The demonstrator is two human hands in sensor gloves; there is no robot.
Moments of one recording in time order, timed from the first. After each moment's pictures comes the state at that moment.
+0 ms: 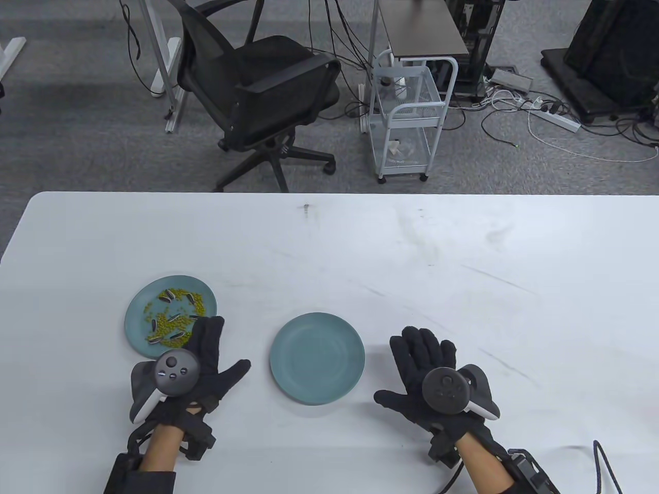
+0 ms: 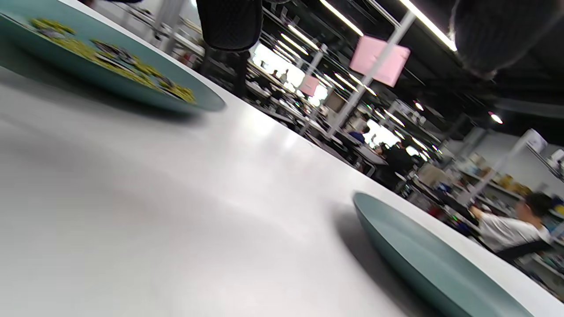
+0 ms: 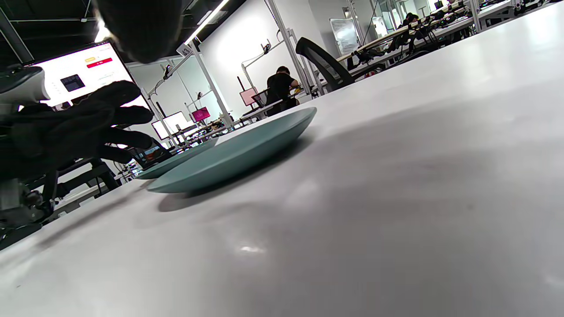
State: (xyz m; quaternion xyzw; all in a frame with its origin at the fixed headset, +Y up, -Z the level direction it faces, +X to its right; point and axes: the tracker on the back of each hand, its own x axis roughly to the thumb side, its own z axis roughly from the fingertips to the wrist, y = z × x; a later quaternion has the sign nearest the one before) left_hand -0.287 -0.767 -0.263 -0.04 -0.04 0.27 0.96; right_hand 0.173 -0.768 -0.252 0.26 0.06 0.94 0.23
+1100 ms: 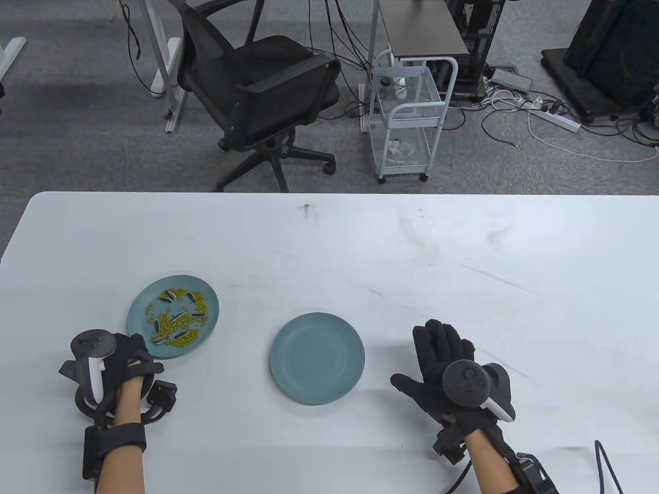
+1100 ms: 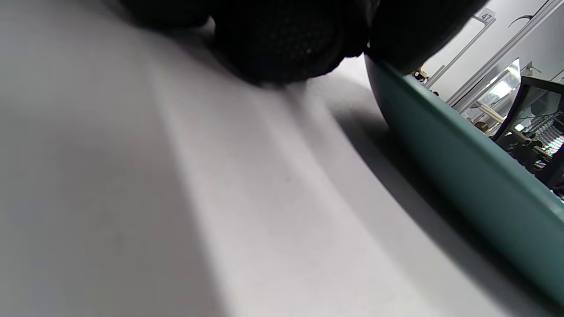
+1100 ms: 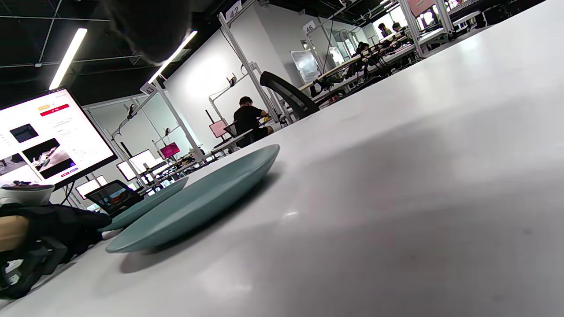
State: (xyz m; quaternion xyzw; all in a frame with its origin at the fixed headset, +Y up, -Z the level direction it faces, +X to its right) left_hand -0.412 -0.815 -0.290 -0.06 0.41 0.32 0.85; right_hand 0.201 -0.769 -0.259 0.19 0.03 0.94 0.28
